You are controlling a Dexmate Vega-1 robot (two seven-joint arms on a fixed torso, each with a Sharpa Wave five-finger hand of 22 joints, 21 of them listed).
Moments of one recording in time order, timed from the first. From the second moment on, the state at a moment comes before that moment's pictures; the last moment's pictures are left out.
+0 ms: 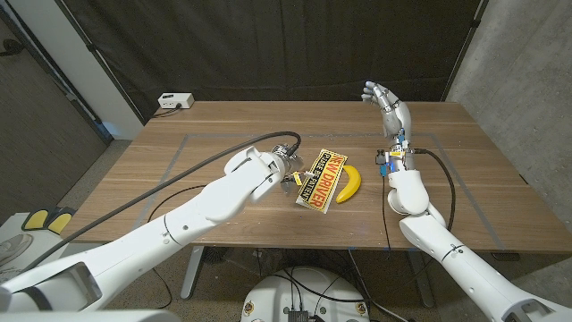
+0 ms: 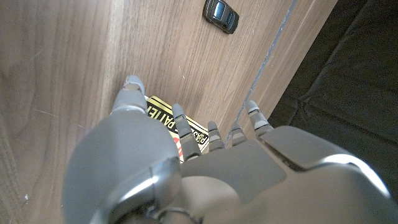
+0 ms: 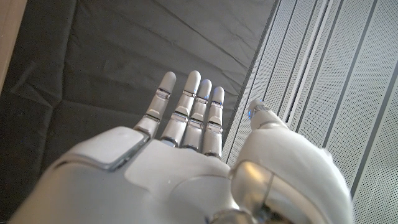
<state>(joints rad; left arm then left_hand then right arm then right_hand) 0.75 0.70 0.83 -2.29 1.50 0.19 -1.08 0.87 -0.03 0.18 -0.15 0.27 0.38 -0.22 0.40 0.21 -0.03 -0.07 0.22 0.33 -0.16 0.09 0.19 0.19 -0.14 0.21 0.58 0.20 -0.99 -0.46 -0.39 -1.51 0.22 0.79 -0.38 0.62 0.06 0.42 -0.05 0.18 0.59 -0.01 0.22 0.32 0.52 0.03 0.44 0.49 0.48 -0.05 0.48 0.69 0.16 0.12 1.01 0.18</state>
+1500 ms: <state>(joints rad) 0.86 0.83 0.82 -2.17 1.51 0.08 -0.47 0.98 -0.02 0.14 -0.14 0.31 0.60 -0.22 0.46 0.23 0.12 -0.16 0.29 0.31 -0.01 -0.03 0.20 0.18 0.03 0.15 0.59 0.19 -0.97 -0.48 -0.44 -1.48 0.22 0.85 -0.42 0.57 0.06 0.41 -0.05 0.18 0.63 0.01 0.22 0.30 0.56 0.05 0.44 0.46 0.51 -0.05 0.48 0.69 0.16 0.13 1.00 0.18</state>
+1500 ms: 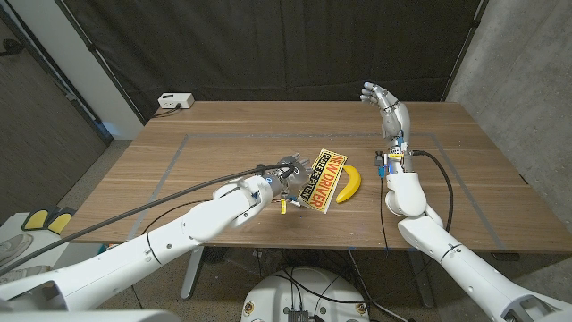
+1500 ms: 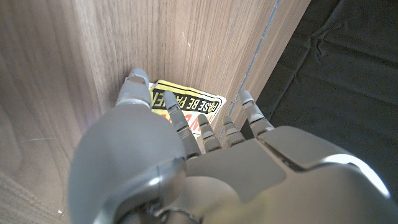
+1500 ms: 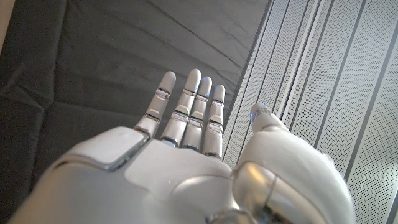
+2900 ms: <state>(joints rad) 0.89 0.83 0.83 -2.09 1.50 0.10 -0.26 1.01 0.16 0.22 -0.11 0.22 0.90 -0.22 0.51 0.20 0.26 -0.18 0.32 0.29 0.10 -0.04 0.22 0.19 0.07 0.14 0.62 0.20 -0.96 -0.50 -0.46 -1.48 0.18 0.85 -0.45 0.55 0.06 0.42 -0.07 0.18 0.65 0.02 0.22 0.28 0.59 0.05 0.44 0.44 0.53 -0.05 0.47 0.69 0.16 0.13 0.99 0.18</state>
